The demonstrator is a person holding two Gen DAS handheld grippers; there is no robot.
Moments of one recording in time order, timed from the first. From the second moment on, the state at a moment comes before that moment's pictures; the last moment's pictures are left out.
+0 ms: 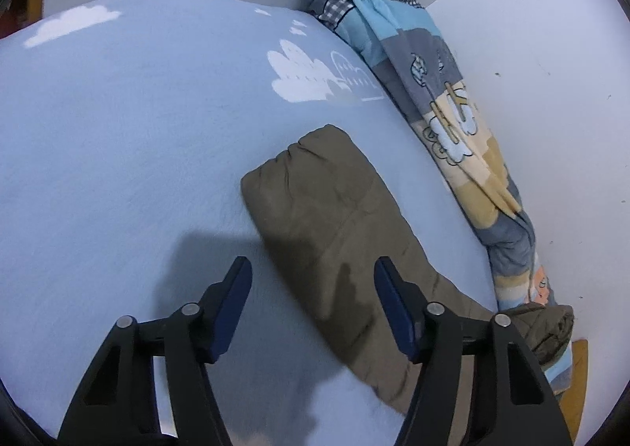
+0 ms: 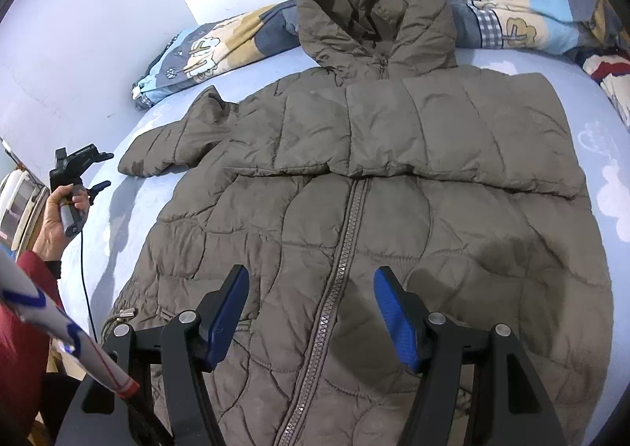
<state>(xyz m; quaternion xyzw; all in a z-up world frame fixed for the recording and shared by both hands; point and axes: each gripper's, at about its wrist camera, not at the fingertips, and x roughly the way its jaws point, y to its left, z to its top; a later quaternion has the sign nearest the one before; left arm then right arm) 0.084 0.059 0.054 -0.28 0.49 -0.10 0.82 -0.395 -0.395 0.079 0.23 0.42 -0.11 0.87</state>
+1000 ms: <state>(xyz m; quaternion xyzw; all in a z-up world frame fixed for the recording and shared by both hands) -0.013 -0.067 0.226 -0.18 0.36 -0.23 0.88 -0.445 -0.445 0.119 0.27 0.33 -0.19 0.88</state>
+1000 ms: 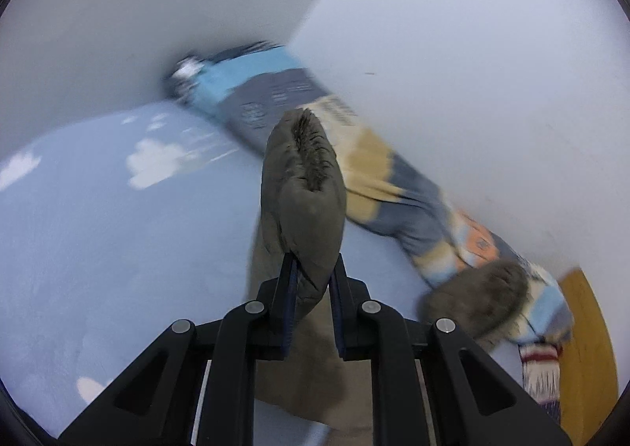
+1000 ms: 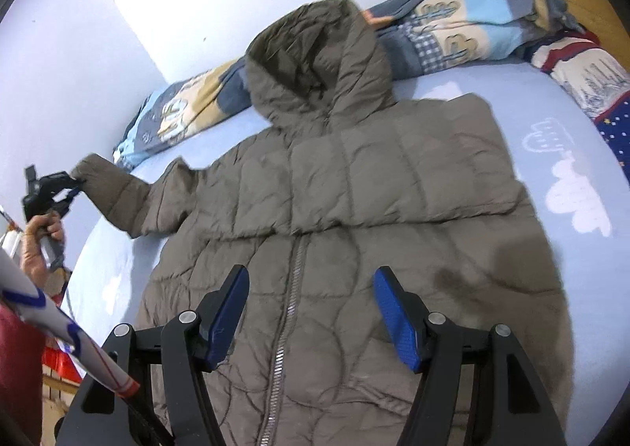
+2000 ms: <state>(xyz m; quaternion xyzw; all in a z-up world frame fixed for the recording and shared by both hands) -0.283 -0.411 0.145 0.02 0.42 -0.47 0.78 -0.522 -0.515 0.149 0.33 0.26 -0.28 0.87</state>
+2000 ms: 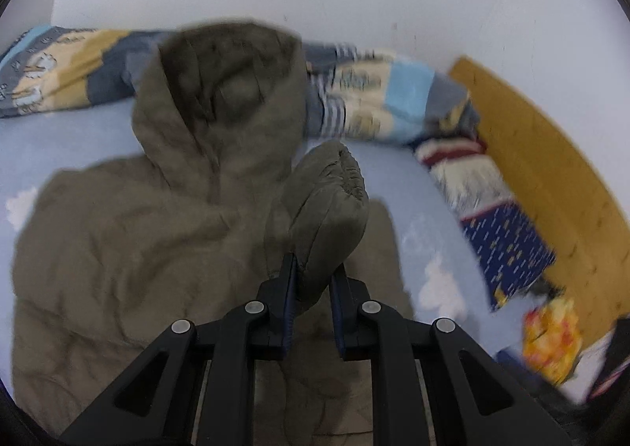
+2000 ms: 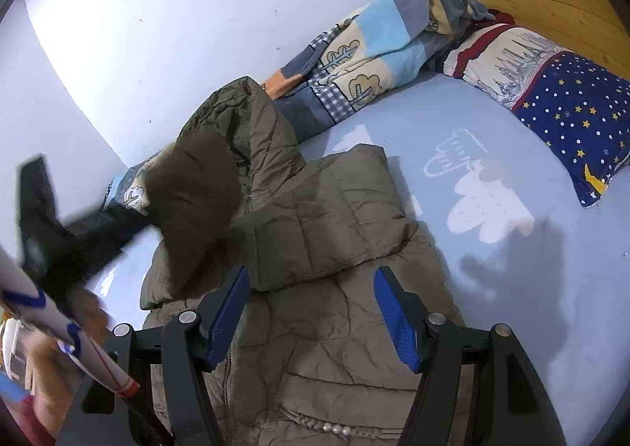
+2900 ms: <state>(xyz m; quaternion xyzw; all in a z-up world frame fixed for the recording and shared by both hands) -0.182 -0.303 0.105 0.10 0.40 -0.33 0.85 -0.432 -0.513 0.116 0.26 0.31 -0.26 0.88</state>
